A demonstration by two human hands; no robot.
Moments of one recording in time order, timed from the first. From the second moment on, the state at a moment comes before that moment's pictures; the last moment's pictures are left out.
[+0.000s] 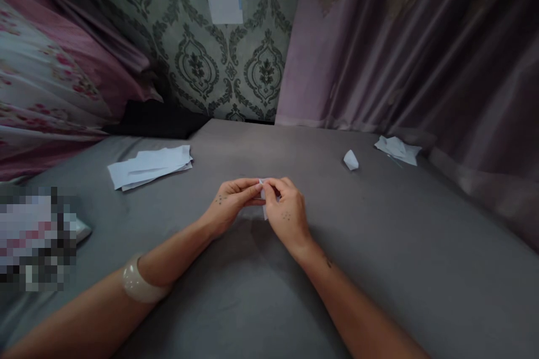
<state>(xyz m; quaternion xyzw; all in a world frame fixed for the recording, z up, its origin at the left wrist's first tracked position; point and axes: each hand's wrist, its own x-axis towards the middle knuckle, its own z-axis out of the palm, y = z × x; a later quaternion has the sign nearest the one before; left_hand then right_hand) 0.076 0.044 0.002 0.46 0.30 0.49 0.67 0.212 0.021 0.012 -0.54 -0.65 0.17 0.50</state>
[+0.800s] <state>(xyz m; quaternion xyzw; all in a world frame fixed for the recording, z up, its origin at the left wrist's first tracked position) 0.075 0.047 0.003 0.46 0.36 0.52 0.62 0.209 0.021 0.015 -0.56 -0.55 0.40 0.48</state>
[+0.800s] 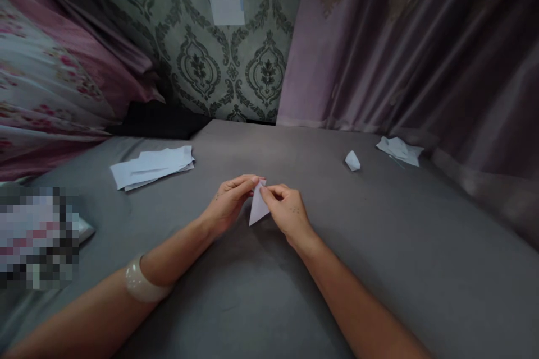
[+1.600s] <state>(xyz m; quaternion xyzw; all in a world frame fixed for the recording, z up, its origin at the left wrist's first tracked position) 0.078 0.045 0.004 0.36 0.33 0.51 0.71 0.209 0.020 0.009 -0.52 -0.47 0.55 0.46</state>
